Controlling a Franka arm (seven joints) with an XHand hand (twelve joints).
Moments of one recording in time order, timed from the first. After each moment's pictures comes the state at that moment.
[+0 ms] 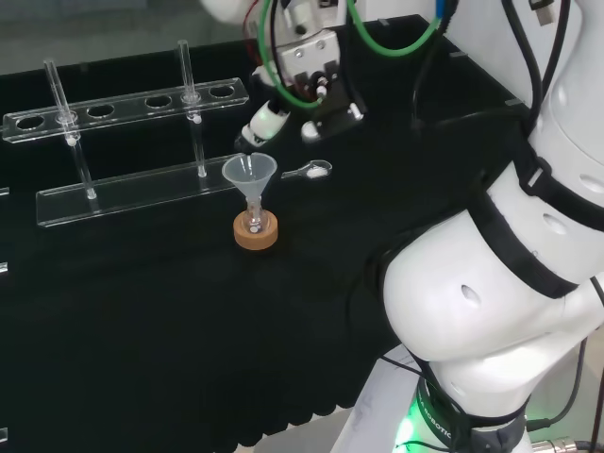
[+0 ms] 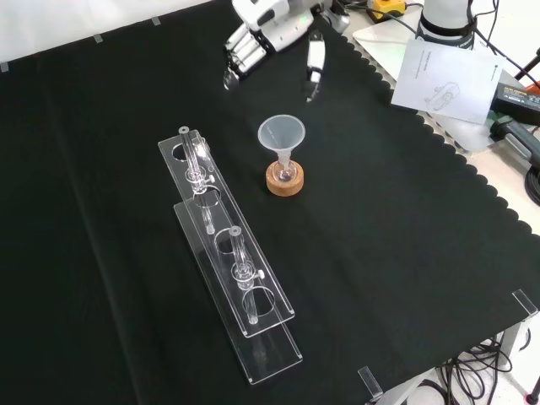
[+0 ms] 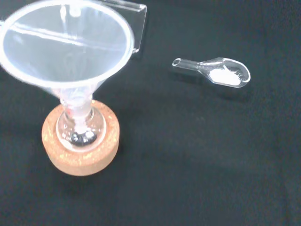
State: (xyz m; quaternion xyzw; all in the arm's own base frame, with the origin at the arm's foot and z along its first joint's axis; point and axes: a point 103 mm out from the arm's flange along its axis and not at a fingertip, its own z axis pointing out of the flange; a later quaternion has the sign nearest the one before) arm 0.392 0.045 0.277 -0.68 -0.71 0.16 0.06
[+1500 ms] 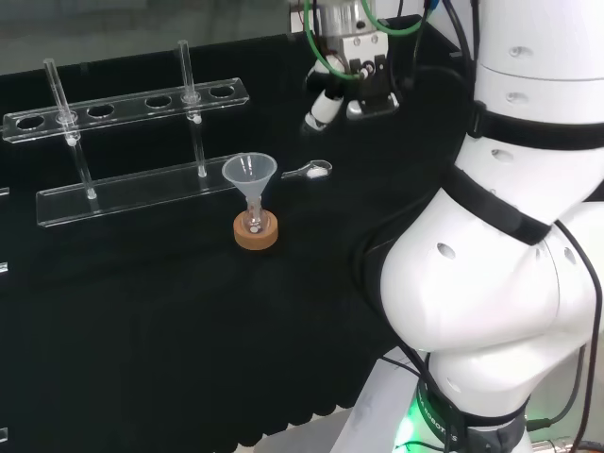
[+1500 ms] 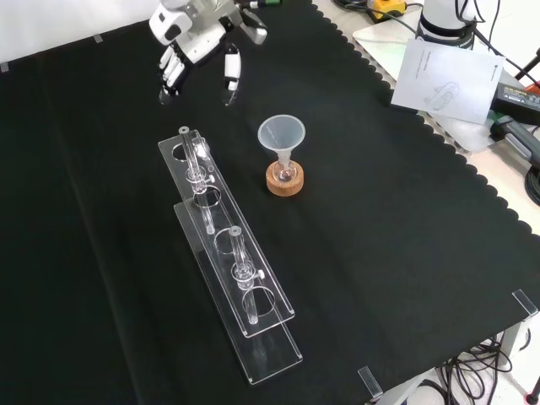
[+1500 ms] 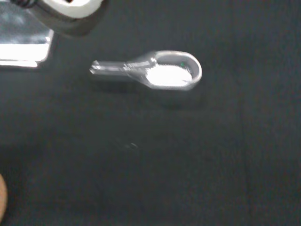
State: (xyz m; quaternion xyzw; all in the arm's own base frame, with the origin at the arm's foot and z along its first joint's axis) arm 0.498 -0.067 0.197 -0.70 -0.69 0.15 0.15
